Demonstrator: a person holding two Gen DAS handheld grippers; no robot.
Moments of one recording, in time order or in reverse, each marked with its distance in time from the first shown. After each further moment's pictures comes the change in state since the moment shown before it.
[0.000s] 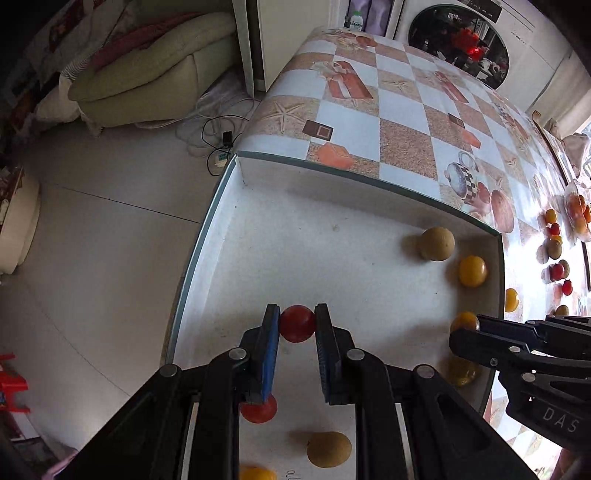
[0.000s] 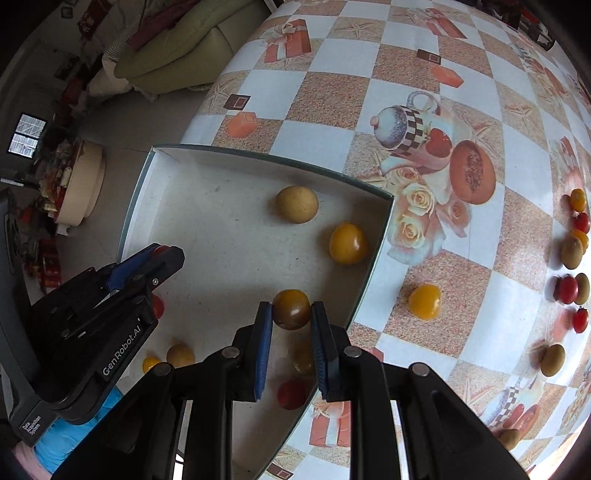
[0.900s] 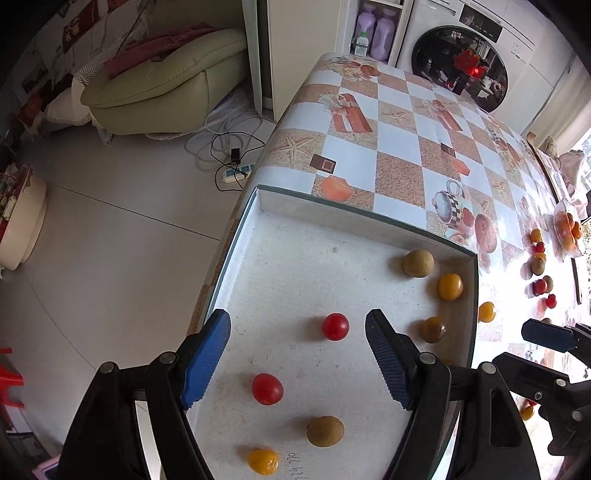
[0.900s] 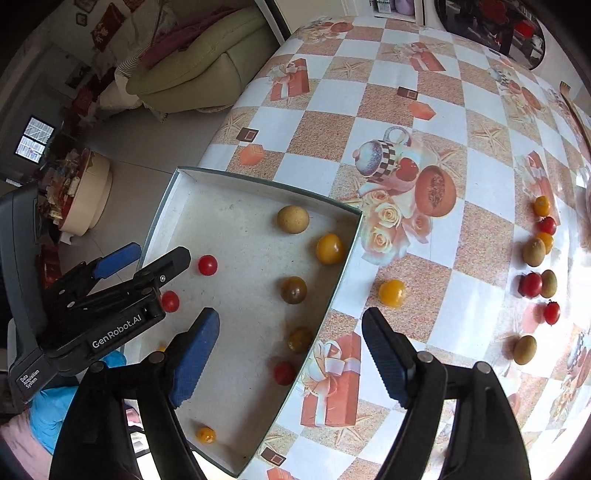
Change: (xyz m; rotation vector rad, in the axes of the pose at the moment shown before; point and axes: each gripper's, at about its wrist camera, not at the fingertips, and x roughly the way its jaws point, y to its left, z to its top) left arm -0.041 -0.003 0.000 -0.023 -0.073 -0.004; right arm -0.056 -0.010 -0.028 0.006 -0.119 -0.005
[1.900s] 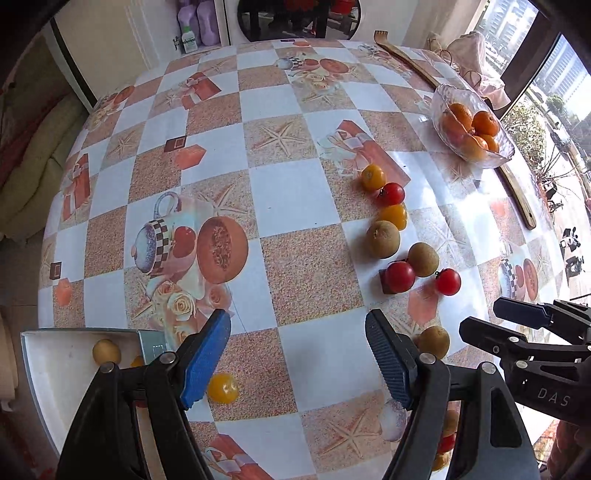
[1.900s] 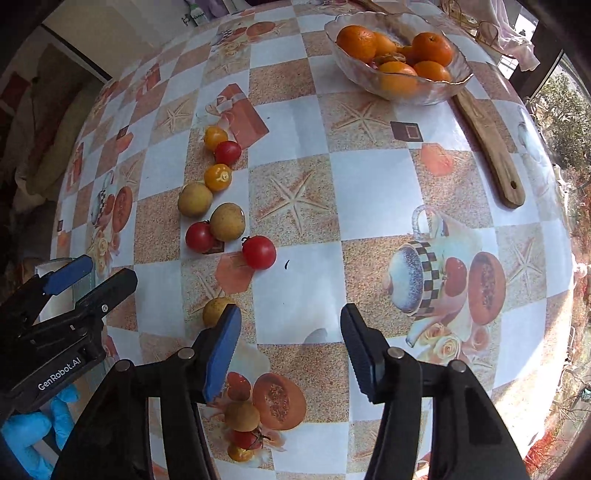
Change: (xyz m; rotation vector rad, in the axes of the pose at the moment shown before) left arm 0.040 -0.263 0.019 0.424 0.075 -0.166; right arm -0.045 -0.239 -0.053 0.390 -0.047 -0.188
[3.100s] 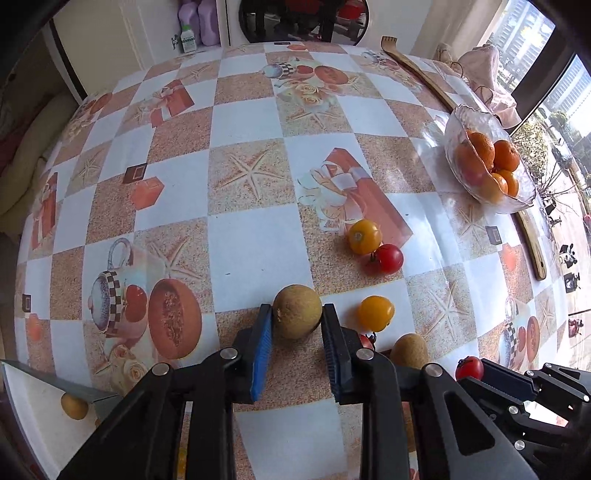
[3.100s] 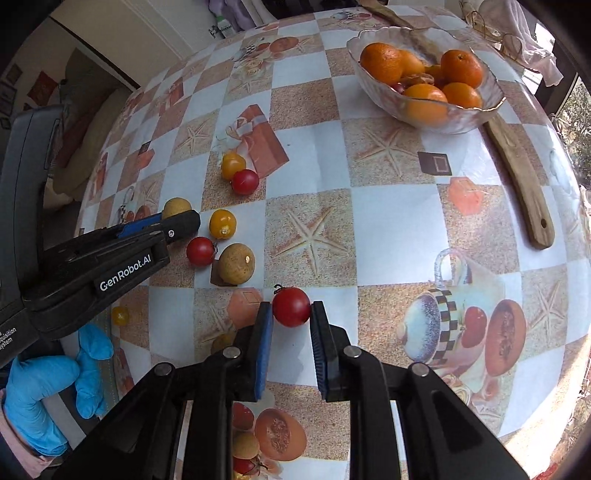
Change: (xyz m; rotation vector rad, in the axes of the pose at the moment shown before) left arm 0.029 -0.016 0.043 -0.055 -0.025 -0.018; right arm 0.005 -0.008 0.011 -0.034 -0.066 0.108
